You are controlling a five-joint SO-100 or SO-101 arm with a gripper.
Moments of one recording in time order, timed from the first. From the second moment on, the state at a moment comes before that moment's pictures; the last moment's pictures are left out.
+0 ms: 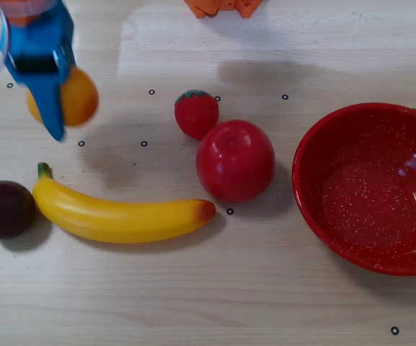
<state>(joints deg) -40.4 67.3 57.6 98.3 45.5</state>
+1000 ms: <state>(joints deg) 20.0 97.9 69.2 81.9 -0.6</state>
